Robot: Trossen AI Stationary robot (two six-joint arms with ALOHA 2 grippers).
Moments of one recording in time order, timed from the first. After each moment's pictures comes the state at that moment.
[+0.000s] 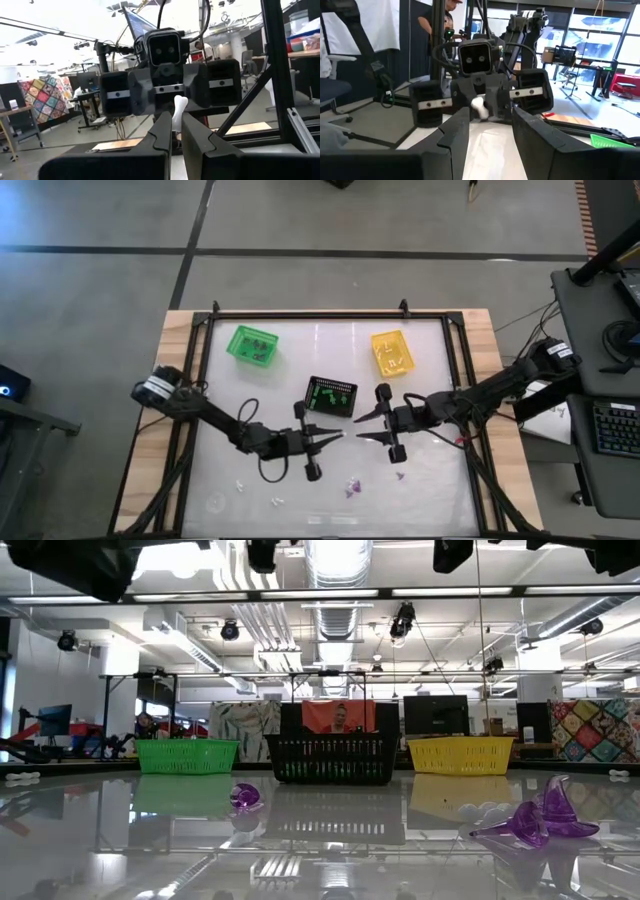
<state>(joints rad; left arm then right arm) -0.44 1.87 0.86 1.32 -0.59 0.37 0.36 1.28 0.54 0.85 0.15 -0.12</state>
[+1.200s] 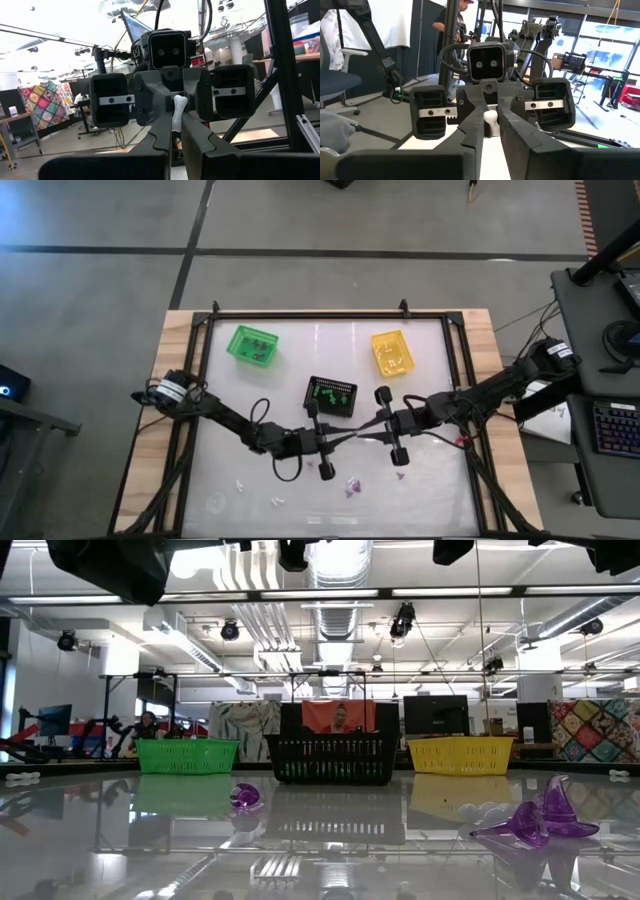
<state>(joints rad) -0.40 1.96 0.99 1.31 -0.54 0.38 0.36 1.28 0.54 0.85 0.10 -0.17</state>
